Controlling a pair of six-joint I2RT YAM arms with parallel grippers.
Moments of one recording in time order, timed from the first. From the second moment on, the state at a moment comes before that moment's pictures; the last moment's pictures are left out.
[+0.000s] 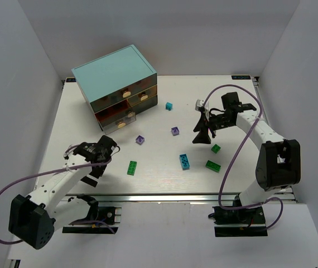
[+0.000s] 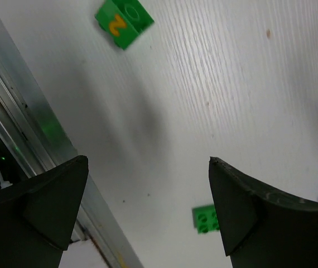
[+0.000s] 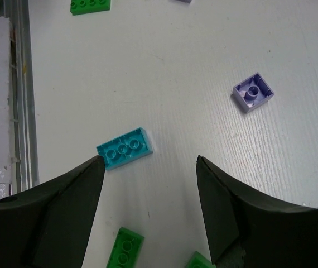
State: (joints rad) left arm -0.49 1.04 0.75 -1.21 -0.53 -1.66; right arm 0.18 1.60 1.19 -0.80 -1.03 -0.95
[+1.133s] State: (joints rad) left arm 0.12 1.29 0.64 -0.76 -0.50 -1.38; right arm 0.18 1.67 1.28 -0.85 -0.95 -0.92
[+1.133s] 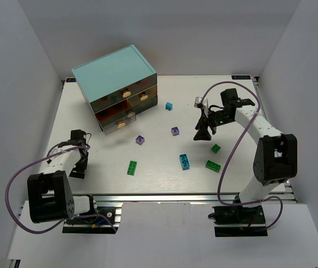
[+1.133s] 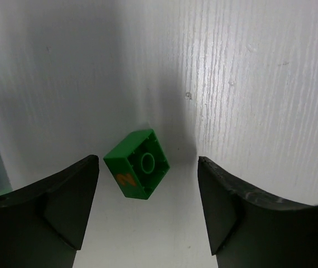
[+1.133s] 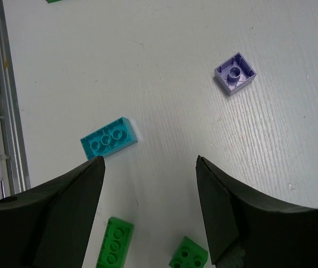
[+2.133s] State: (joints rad) left arm 0.07 1.01 0.82 -0.53 0.02 -0.85; right arm 0.19 1.60 1.25 -0.84 -0.93 -0.87
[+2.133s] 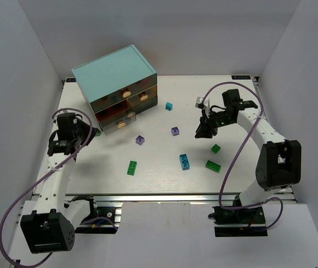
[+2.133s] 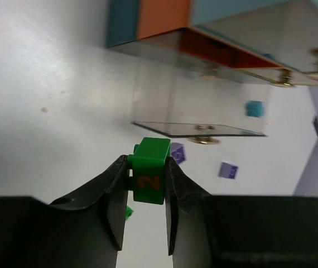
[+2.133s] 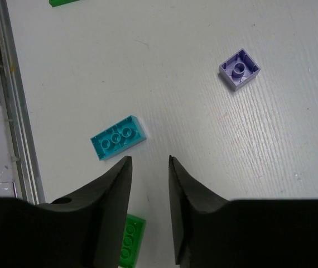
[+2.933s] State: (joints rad) left arm -0.12 1.35 1.11 -0.38 -0.06 -0.81; right arm 0.21 1.53 1.19 -0.77 -0.85 -0.78
